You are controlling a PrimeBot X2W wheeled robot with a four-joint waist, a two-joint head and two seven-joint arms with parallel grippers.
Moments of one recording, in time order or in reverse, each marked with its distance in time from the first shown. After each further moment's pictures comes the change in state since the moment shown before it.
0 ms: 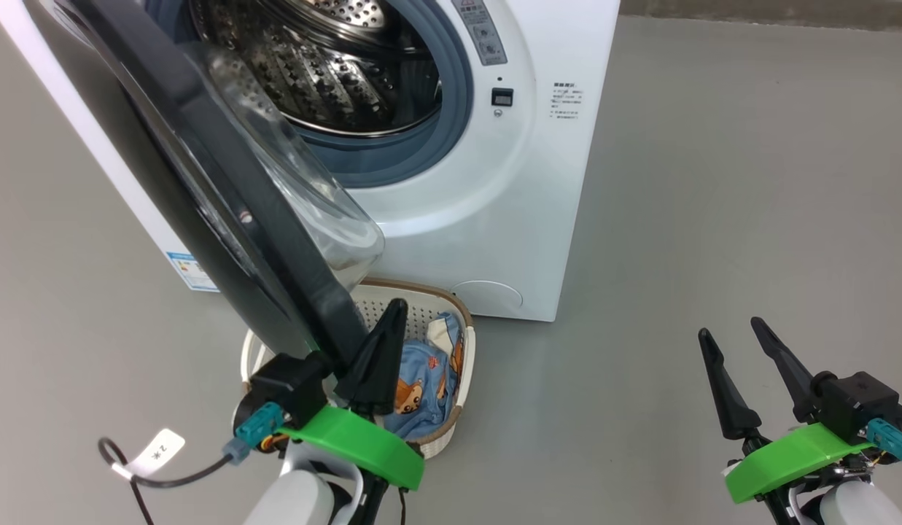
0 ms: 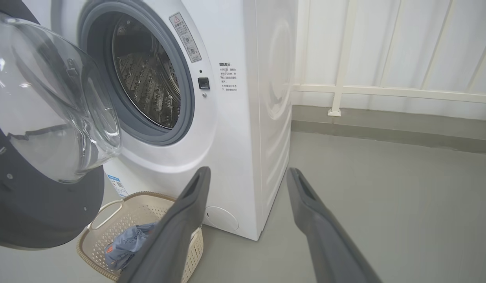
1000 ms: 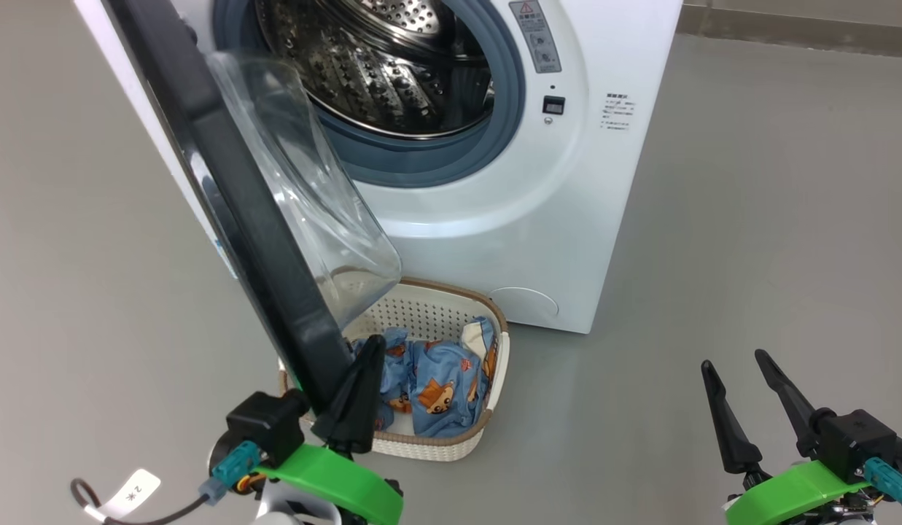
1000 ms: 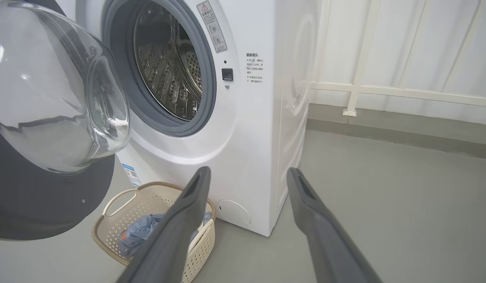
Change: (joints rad) left arm 0.102 0.063 0.001 -0.102 -0.016 0.049 0.032; right arm 0.094 0.051 -0.064 -0.053 -0.093 0.001 0.000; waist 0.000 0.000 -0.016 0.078
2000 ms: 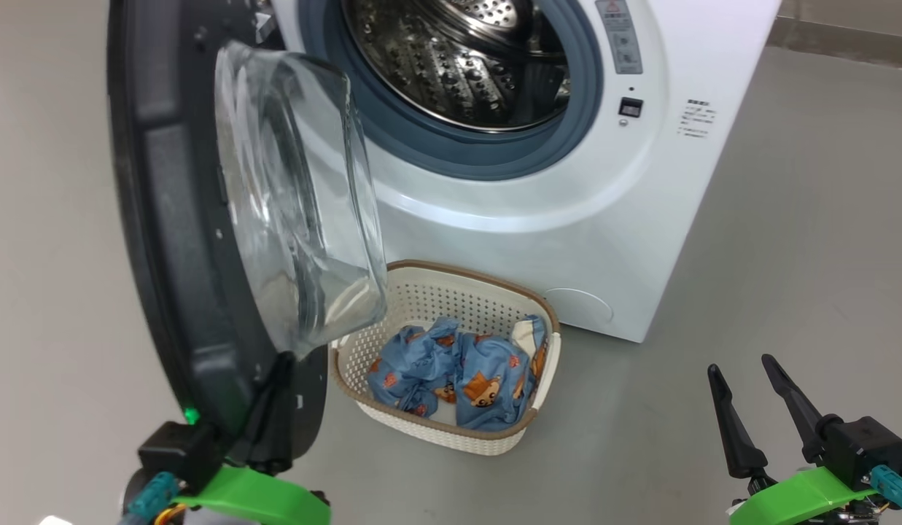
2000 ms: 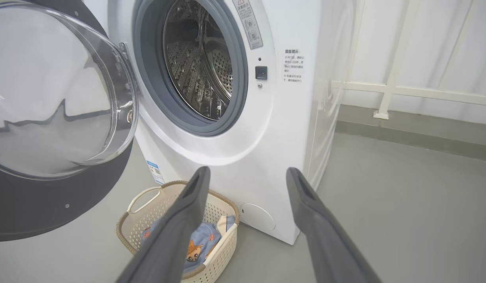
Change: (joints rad) left arm 0.111 0.105 0.096 -0.122 -0.011 0.108 0.014; right arm 0.028 0.013 -0.025 -0.019 -0.009 0.000 0.000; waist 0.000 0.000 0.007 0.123
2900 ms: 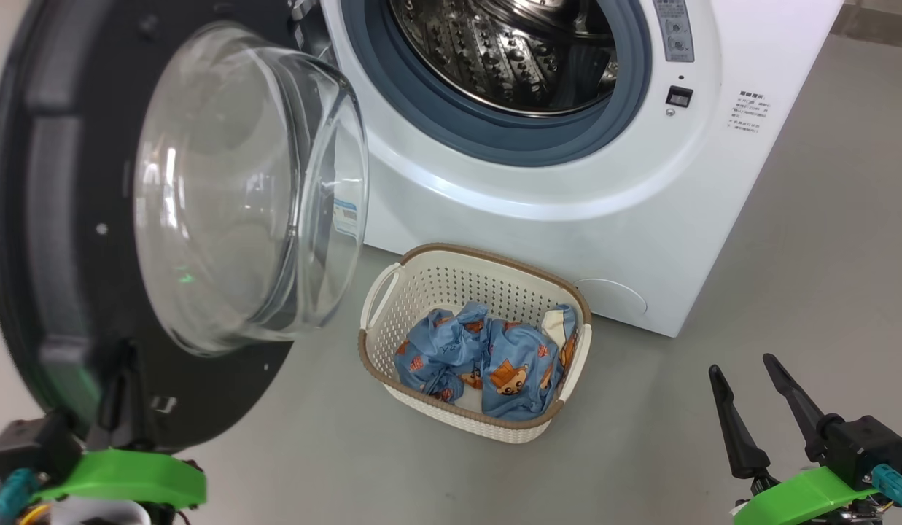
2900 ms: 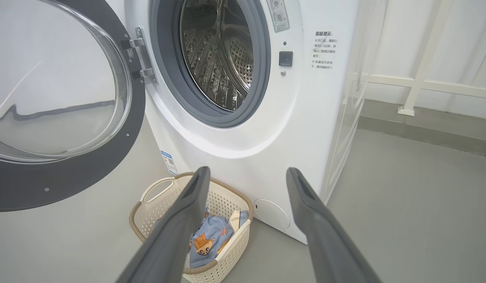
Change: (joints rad) left arm -0.008 0.114 0.186 0.071 -0.036 0.058 -0.057; right arm -0.001 -0.018 0.010 0.000 -0.003 0.000 0.000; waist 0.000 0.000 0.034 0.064
